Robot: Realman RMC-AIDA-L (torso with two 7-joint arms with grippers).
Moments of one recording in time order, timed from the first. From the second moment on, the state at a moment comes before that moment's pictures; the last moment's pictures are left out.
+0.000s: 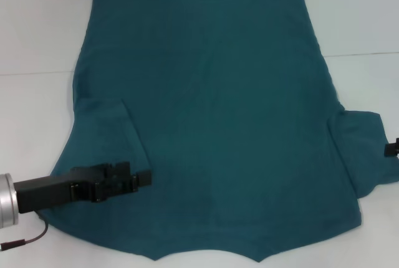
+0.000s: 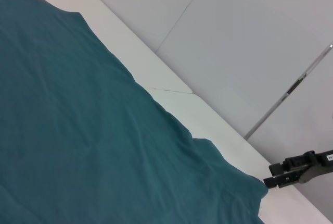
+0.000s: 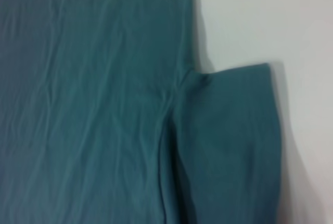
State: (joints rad) left arm -0.46 -2.16 0.64 0.80 2.06 1.56 -1.83; right arm 0.54 1.83 -0.46 -0.67 -2.49 -1.43 2.51
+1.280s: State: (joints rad) left arm -0.46 -2.16 0.63 0.80 2.06 1.56 -1.83; right arm 0.59 1.86 -0.51 -0.63 -2.49 -1.38 2.52
